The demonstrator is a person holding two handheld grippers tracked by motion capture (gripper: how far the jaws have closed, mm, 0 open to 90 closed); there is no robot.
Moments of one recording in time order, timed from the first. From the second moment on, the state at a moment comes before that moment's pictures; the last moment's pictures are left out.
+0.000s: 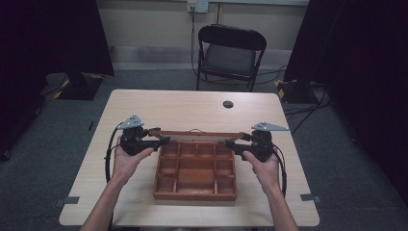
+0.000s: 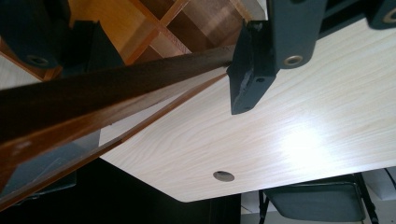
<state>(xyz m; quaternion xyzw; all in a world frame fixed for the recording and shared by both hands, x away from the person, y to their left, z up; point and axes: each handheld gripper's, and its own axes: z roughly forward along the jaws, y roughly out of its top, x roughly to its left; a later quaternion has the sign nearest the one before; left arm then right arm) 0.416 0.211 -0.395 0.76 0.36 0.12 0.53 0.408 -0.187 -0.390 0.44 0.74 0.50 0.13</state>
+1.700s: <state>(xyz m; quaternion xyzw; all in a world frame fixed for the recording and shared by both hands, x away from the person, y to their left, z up) 0.371 0.208 -0.414 0.77 0.35 0.14 0.51 0.375 -0.199 -0.414 0.41 0.78 0.46 0.10</state>
